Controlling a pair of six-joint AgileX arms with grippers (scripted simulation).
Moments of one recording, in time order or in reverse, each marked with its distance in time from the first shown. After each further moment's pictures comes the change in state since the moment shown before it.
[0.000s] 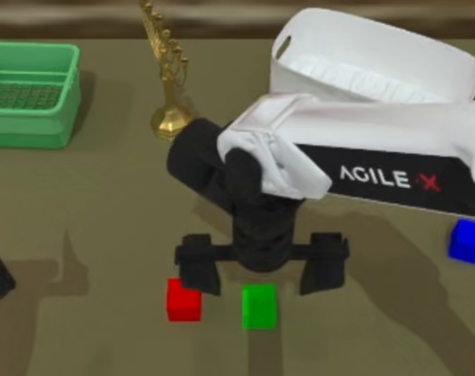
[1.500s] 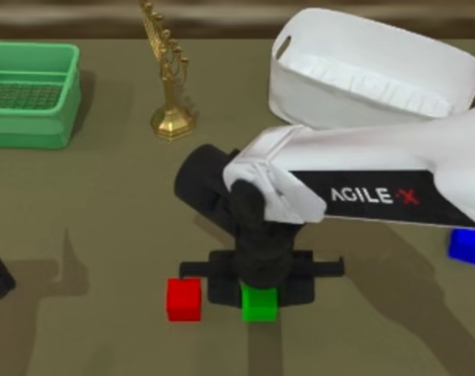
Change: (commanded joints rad) left arm 0.000 0.000 0.000 0.000 0.000 0.000; right arm -0.007 0.049 -0.096 0.153 0.000 -0.001
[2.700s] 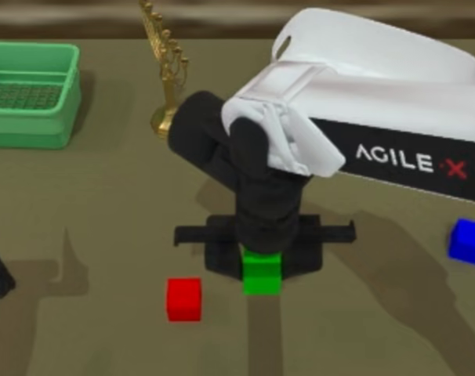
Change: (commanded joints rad) left arm 0.000 0.000 0.000 0.000 0.000 0.000; right arm -0.004 -0.087 0.154 -0.242 -0.001 -0.005
